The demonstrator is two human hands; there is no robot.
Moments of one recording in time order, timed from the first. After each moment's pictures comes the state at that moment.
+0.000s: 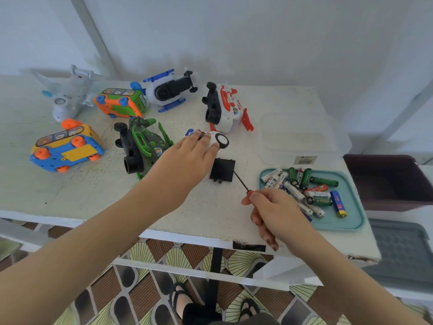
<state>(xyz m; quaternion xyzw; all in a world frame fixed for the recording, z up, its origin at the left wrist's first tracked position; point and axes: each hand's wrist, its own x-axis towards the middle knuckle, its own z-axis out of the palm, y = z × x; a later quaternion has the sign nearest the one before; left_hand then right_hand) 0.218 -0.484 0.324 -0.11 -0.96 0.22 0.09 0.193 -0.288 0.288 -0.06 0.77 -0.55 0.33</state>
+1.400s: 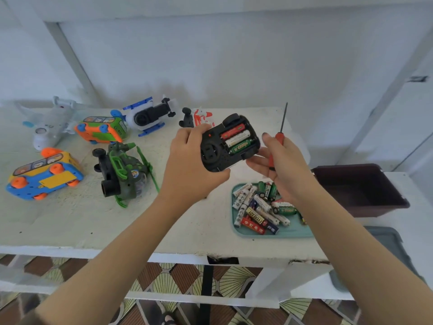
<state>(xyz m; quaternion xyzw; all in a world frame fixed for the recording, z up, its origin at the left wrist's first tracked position) 0.177 -0.424 0.326 0.04 -0.91 -0.30 0.27 0.115 -0.260 0.340 -0.01 0.61 -0.77 0.16</state>
